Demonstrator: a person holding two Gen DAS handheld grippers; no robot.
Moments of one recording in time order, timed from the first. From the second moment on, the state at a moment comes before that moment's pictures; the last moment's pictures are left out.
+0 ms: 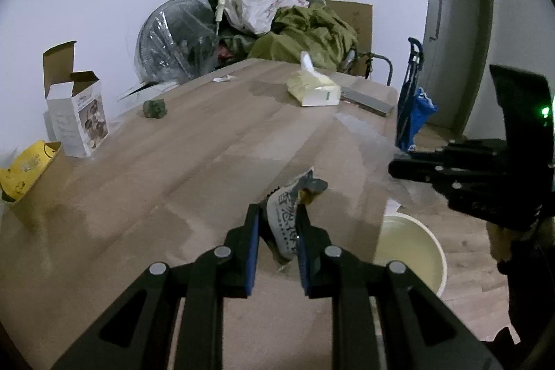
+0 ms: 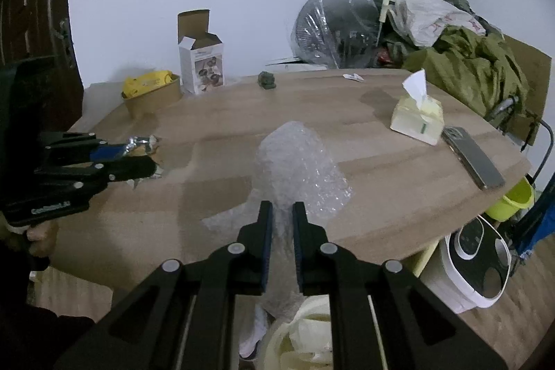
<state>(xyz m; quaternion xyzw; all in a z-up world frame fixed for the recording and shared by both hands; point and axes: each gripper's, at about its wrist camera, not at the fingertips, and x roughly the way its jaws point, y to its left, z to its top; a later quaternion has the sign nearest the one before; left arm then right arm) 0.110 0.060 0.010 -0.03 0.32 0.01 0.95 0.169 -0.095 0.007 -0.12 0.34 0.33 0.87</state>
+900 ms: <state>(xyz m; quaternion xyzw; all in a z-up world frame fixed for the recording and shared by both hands) 0.145 -0.056 -0.039 0.00 0.36 -0.14 0.92 0.136 -0.253 -0.075 -0.05 0.42 0.19 0.89</state>
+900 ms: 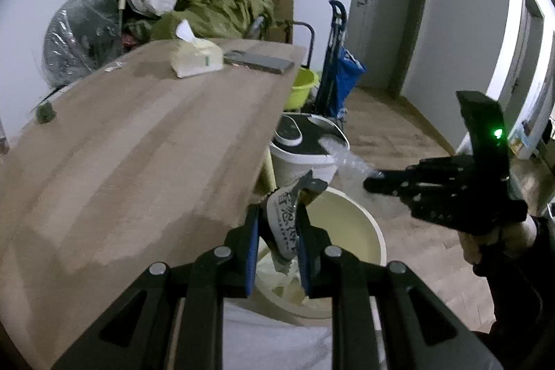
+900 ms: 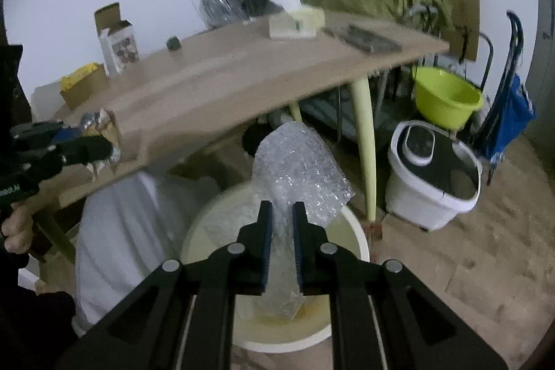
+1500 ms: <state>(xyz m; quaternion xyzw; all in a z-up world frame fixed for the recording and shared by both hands) 0.173 -0.094 -0.078 0.03 0.42 -0.17 0.89 0.159 -0.267 -0.138 -0.03 0.49 0.20 0.85</state>
